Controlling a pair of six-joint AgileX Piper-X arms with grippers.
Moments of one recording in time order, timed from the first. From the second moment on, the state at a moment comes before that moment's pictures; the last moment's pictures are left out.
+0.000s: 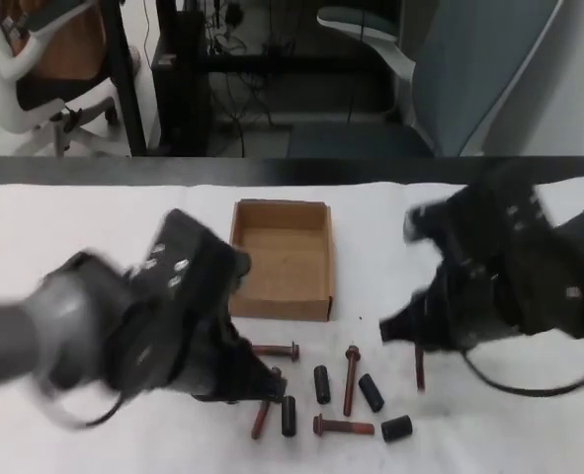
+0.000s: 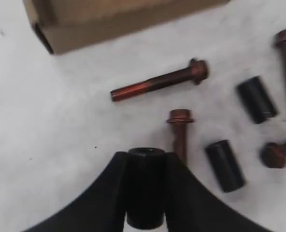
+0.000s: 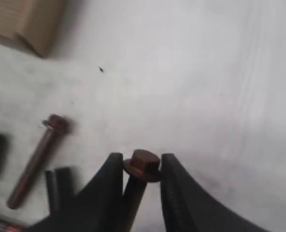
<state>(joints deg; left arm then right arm) -34.9 82.8 -39.1 14.9 -1.1 -10.2 26.1 82.6 -44.6 21.9 4.9 9.2</state>
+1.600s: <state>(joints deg) -58.4 48.4 -1.6 -41.6 -13.2 -8.8 57.0 69.0 -25.1 -37.4 3.9 8.2</state>
